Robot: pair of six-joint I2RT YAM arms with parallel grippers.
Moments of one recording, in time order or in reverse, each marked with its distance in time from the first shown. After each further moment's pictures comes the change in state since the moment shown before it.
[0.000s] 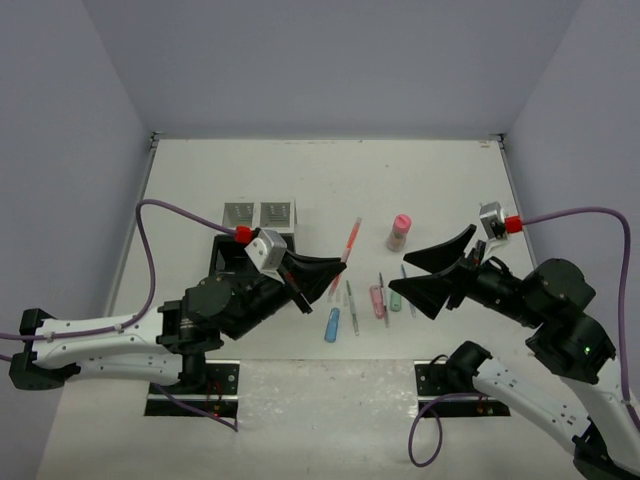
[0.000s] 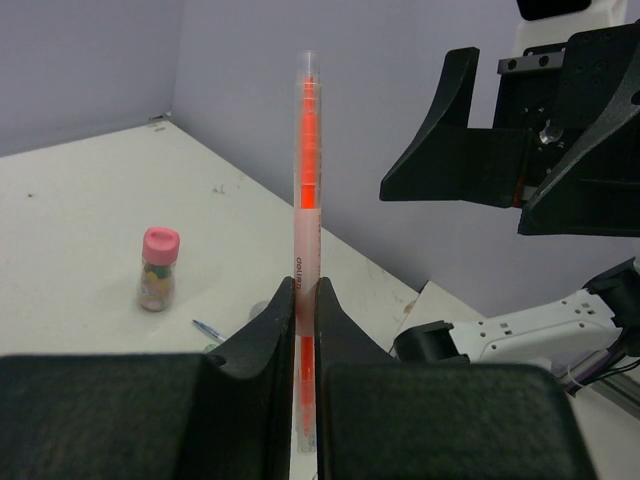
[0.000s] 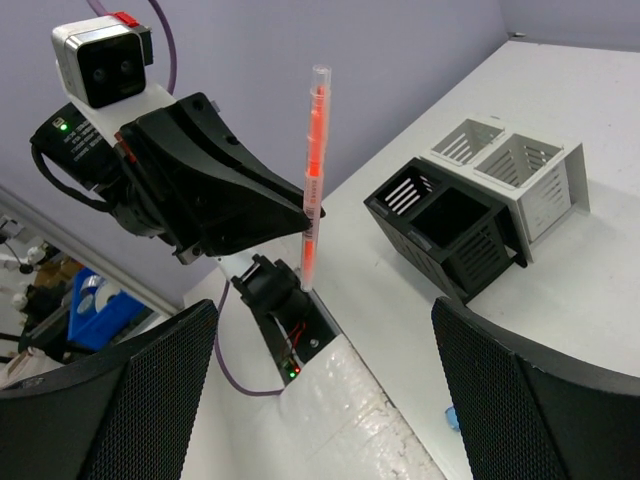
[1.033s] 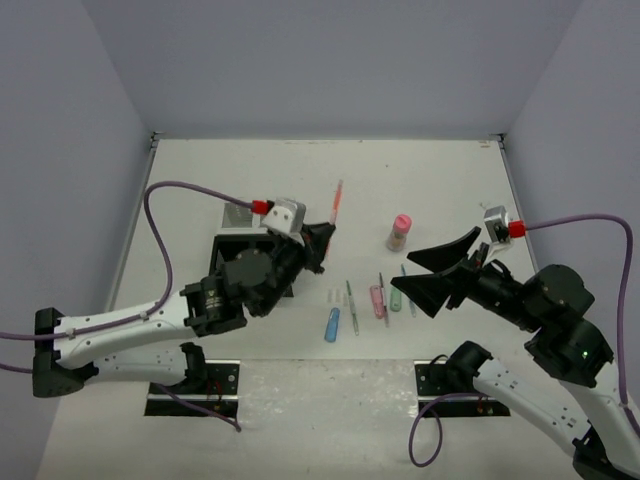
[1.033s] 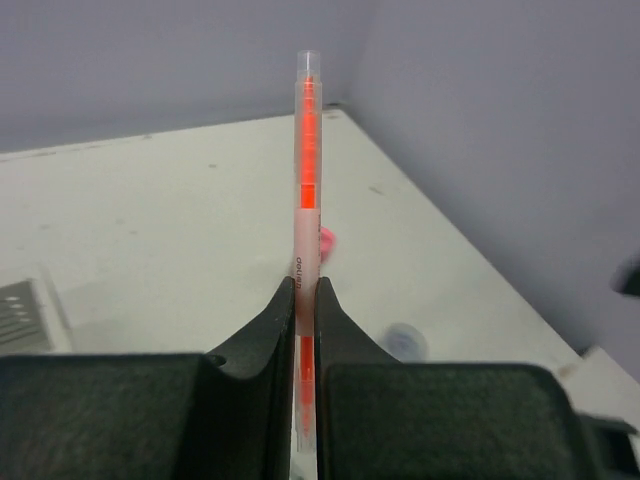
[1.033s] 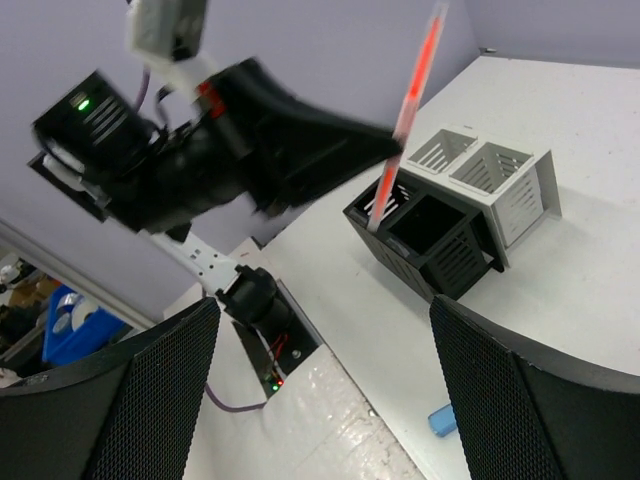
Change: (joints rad) left arm 0.104 0.154 0.104 -0.090 -0.249 0.015; right arm 0.000 -0.037 -0.045 0.024 0.050 -0.011
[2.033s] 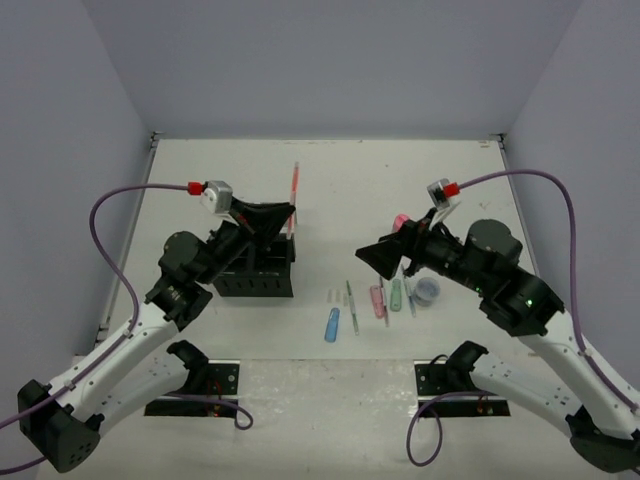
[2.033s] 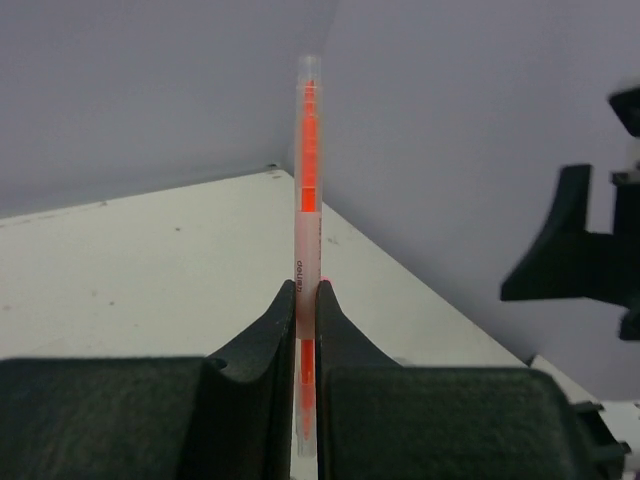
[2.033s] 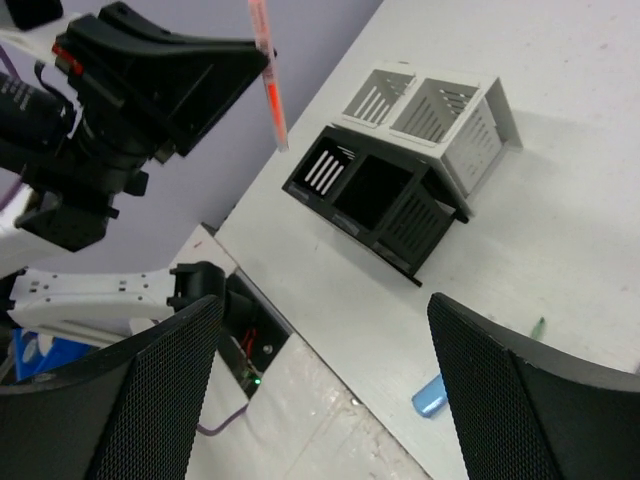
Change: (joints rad) left arm 0.693 -0.210 -0.273 0.226 0.817 -0.163; right arm 0.000 0.233 -0.008 0.030 0.091 0.053
